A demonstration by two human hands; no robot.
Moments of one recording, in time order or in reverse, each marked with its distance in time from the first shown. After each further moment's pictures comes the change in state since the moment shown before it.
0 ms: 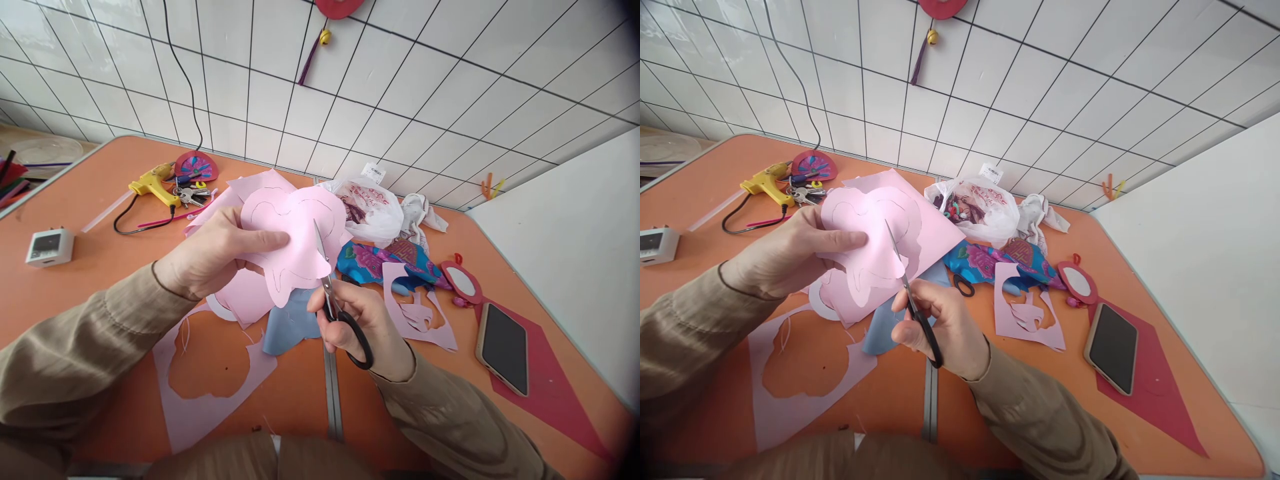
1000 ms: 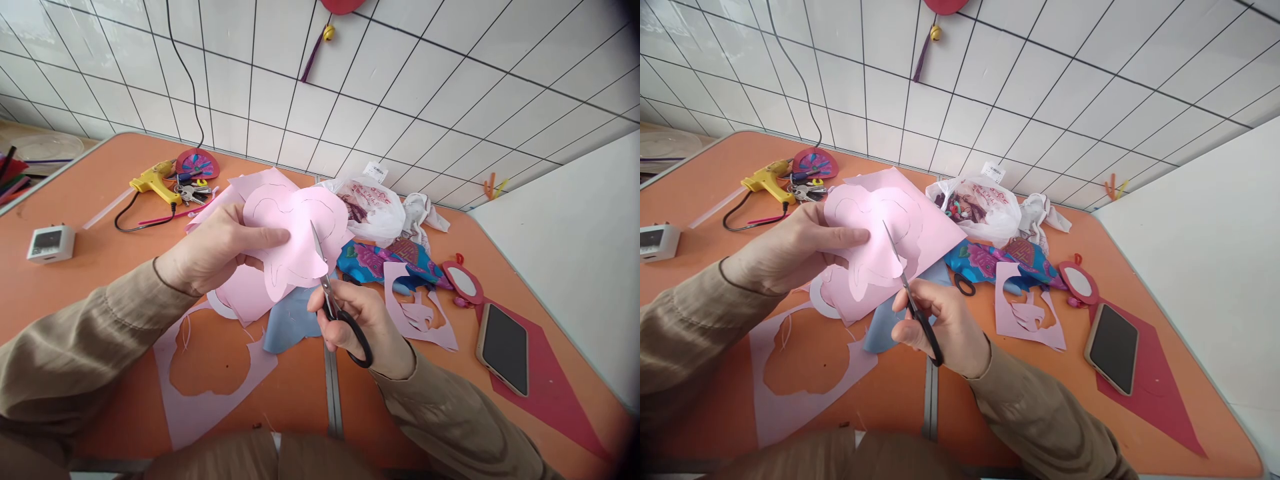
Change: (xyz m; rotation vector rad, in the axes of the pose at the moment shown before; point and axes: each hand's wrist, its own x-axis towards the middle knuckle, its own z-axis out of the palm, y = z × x) left_hand 0.000 0.002 0.001 0.017 0.003 0.010; right_hand 0.001 0.002 -0.001 0.008 -0.033 0.026
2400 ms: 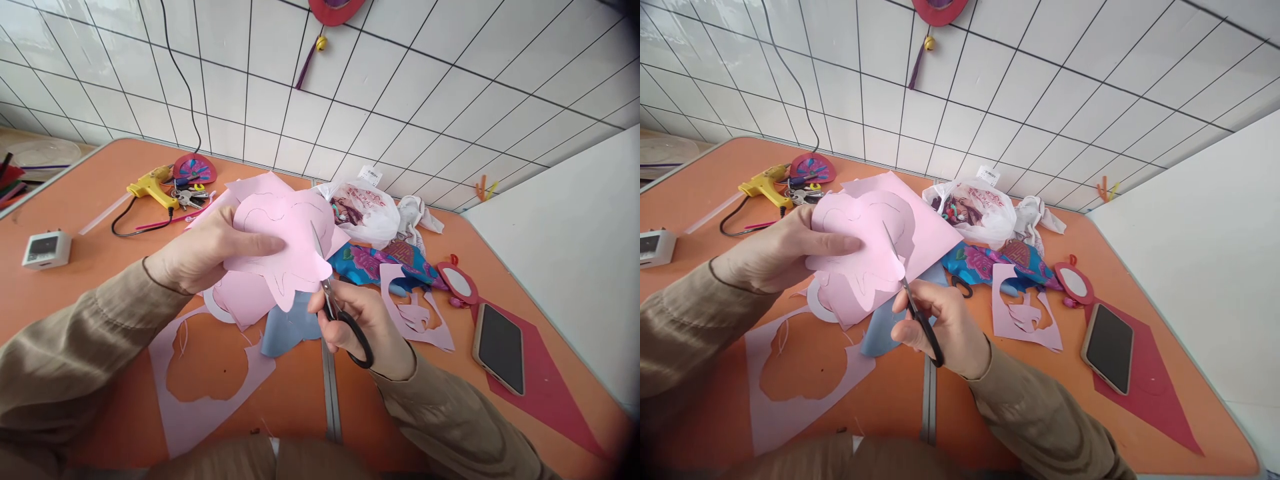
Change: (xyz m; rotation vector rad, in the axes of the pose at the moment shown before) left_hand -0.002 0.007 -0.005 -0.053 -0.135 0.016; right_hand -0.002 -0.002 -0.004 -0.028 0.016 0.002
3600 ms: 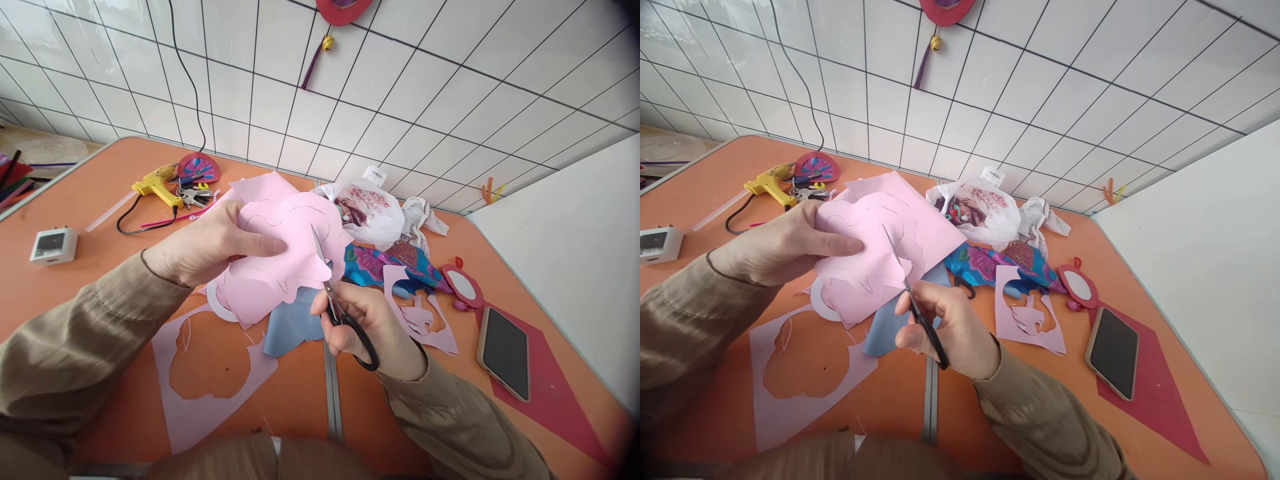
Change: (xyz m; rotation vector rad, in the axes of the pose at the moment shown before) left_hand -0.002 0.007 0.005 0.162 0.100 -0.046; right_hand -0.001 -0.005 -0.001 0.018 -0.017 0.086
